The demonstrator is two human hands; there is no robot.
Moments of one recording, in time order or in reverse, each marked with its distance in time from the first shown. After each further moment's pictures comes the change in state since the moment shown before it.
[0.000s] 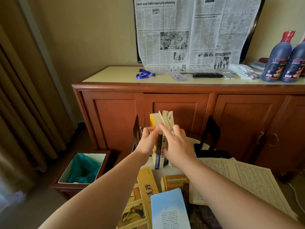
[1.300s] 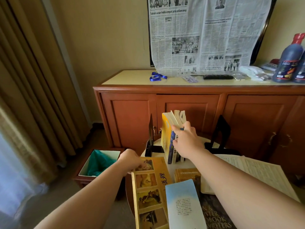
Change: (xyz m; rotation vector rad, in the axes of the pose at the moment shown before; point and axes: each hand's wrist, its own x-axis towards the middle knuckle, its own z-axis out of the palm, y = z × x) left_hand -0.080 -0.014 -0.108 0.843 0.179 -0.314; right_hand 0.001 -0.026 -0.017 -0.021 -0.133 0.139
